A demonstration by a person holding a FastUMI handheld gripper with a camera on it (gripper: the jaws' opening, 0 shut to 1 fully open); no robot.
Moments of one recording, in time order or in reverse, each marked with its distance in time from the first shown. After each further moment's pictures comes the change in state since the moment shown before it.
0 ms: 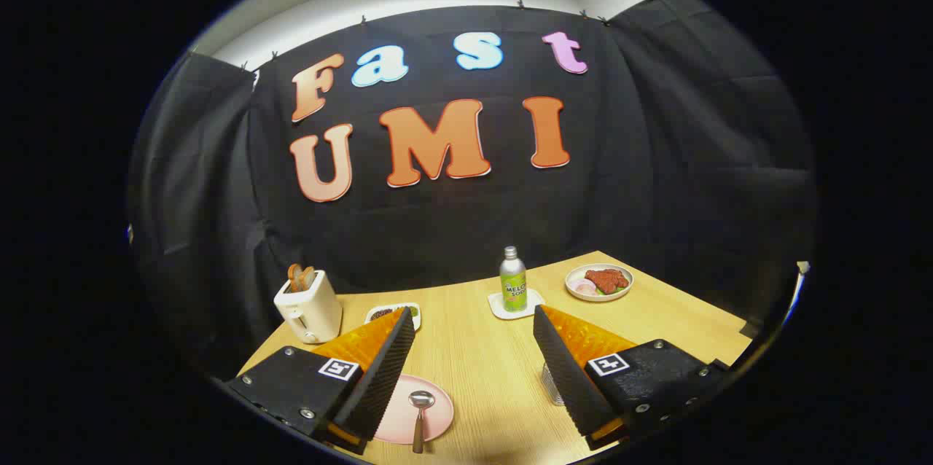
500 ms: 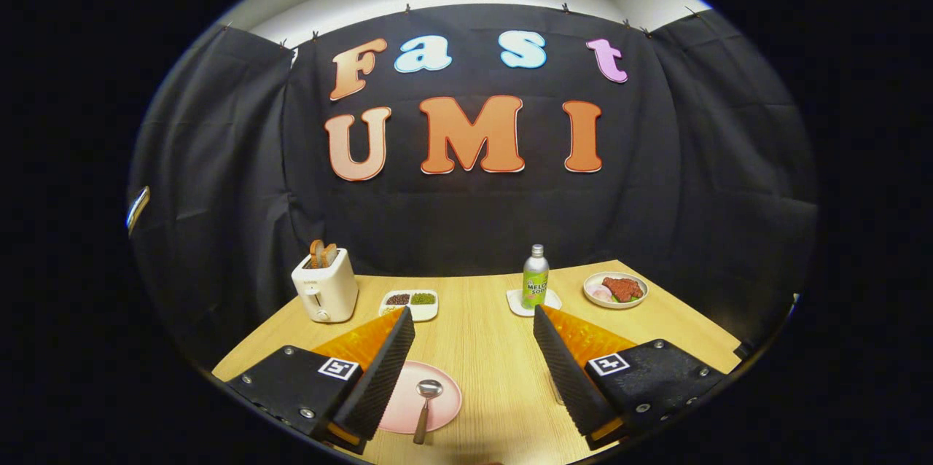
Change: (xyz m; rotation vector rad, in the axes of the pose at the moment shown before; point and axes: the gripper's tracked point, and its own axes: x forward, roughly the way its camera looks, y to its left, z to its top) arm -0.009 0.024 0.000 -0.078 -0.006 0.056
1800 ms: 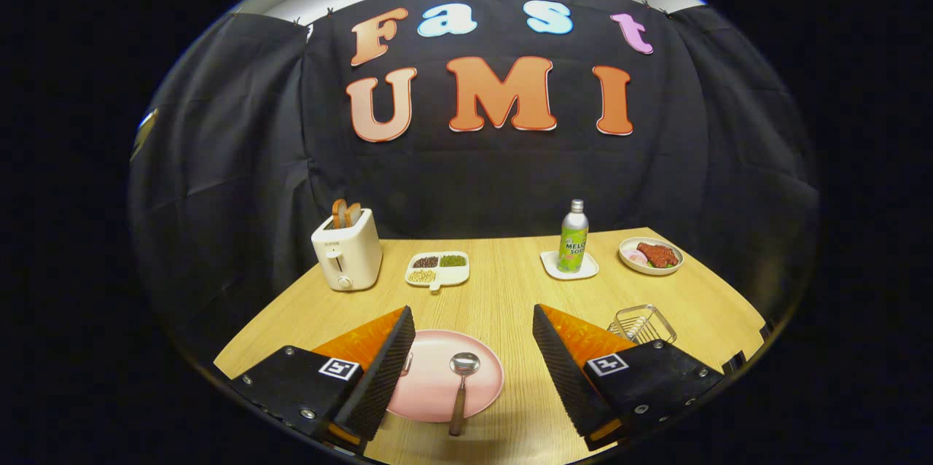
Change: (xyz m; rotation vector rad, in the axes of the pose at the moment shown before) arm 0.022 0.058 -0.086 -0.026 0.161 0.084
